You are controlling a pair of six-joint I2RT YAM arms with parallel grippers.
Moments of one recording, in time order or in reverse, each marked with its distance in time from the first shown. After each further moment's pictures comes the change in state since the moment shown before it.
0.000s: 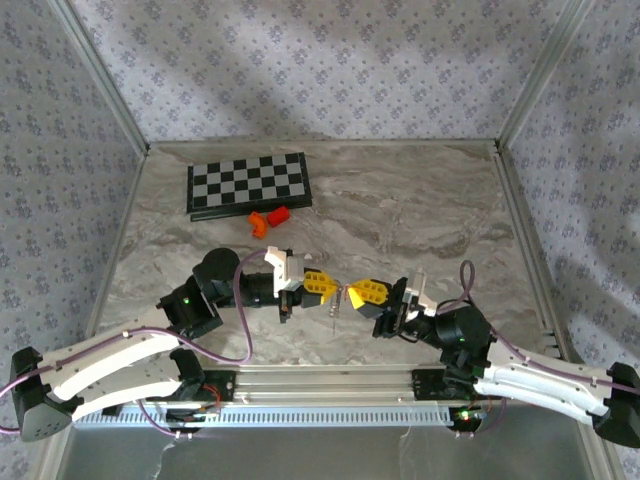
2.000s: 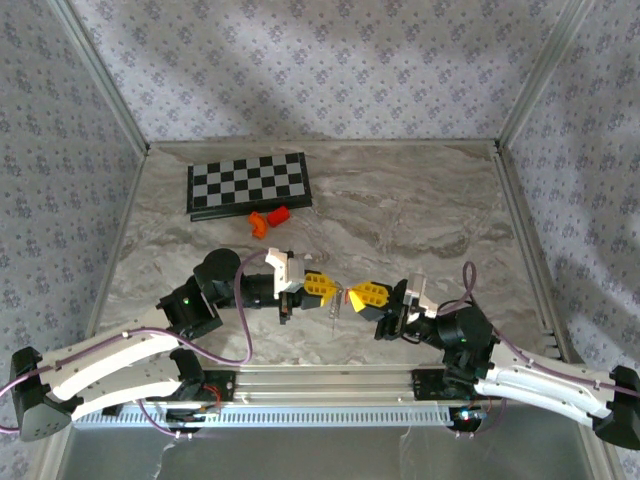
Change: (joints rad) left arm -0.006 -0.002 0.000 -0.016 0.000 0.007; right arm 0.000 -0.035 0.000 -0.061 -0.019 -0.001
